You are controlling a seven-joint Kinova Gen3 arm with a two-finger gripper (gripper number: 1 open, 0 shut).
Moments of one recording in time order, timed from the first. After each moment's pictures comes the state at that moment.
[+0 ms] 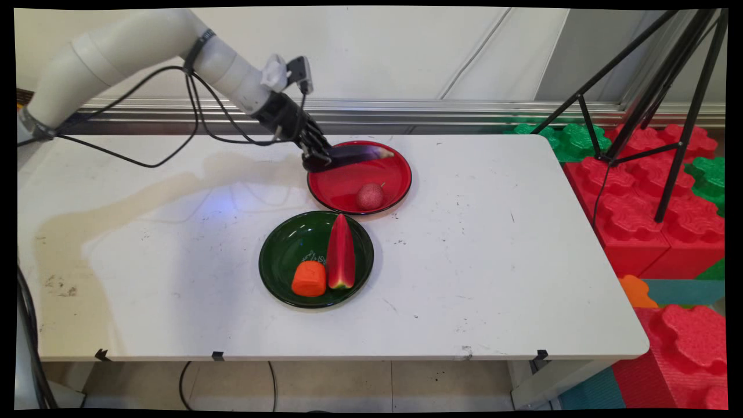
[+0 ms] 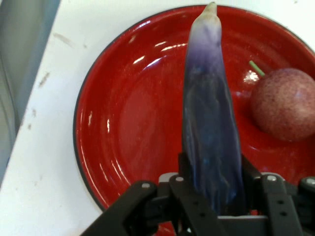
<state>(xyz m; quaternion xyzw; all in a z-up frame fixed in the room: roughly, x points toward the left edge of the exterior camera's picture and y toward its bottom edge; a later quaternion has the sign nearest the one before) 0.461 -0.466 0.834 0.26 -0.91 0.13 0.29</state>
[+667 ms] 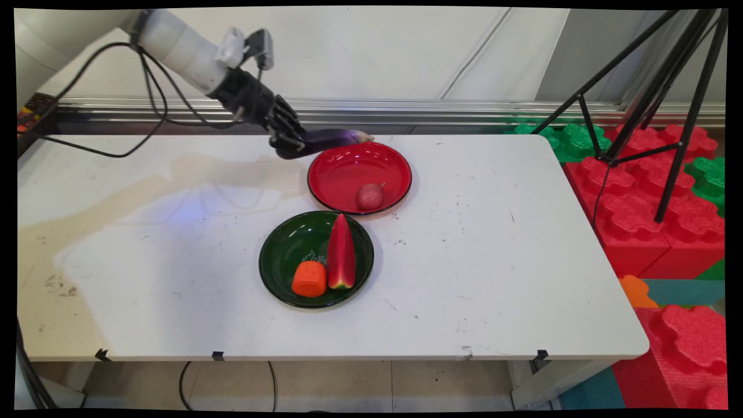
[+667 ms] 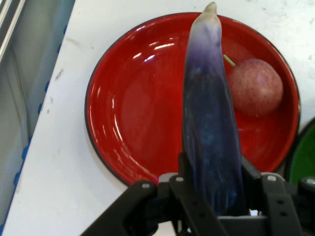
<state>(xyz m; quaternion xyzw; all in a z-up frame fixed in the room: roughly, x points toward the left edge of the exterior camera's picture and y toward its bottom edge) 0.503 -0.426 0.883 0.25 -0.91 0.14 0.30</state>
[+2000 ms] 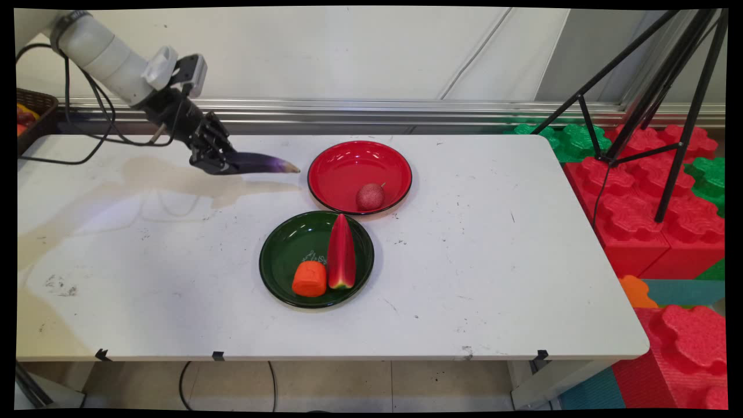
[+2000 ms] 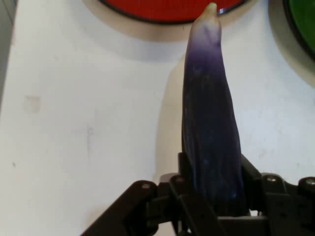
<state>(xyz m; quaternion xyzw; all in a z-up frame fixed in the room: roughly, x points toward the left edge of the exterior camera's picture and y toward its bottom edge) 0.602 -0.371 0.872 0.22 -0.95 0.12 0.20</state>
